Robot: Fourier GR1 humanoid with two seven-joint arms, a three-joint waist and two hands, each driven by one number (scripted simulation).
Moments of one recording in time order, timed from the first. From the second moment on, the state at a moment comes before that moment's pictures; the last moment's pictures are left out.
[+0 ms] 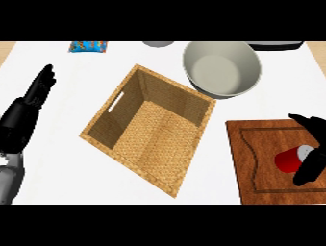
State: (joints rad) left arm -0.21 0.37 0.01 -1.54 -0.05 -0.01 0.00; right arm -0.23 -0.66 0.19 -1.53 0.26 0.53 0.84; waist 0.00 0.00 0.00
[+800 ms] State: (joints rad) left arm -0.20 0.31 0.07 -1.57 -0.10 -0.07 0.01; right arm -0.14 -0.54 0.10 -1.50 0.44 0.57 0.76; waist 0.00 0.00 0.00
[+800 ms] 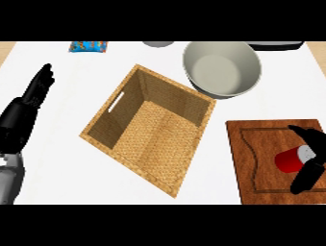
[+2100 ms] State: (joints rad) left arm -0.17 0.28 0.11 -1.58 -0.14 -0.11 0.00; right arm 0.00 -0.46 0.14 -1.56 0.84 0.23 0.54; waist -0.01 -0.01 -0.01
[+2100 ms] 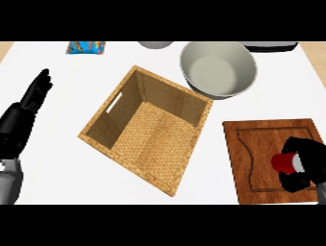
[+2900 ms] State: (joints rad) left arm -0.19 0.28 0.12 -1.57 -0.15 -0.10 0.00; right arm 0.16 -0.33 0.14 -2.31 0.87 -0.09 0.63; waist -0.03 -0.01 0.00
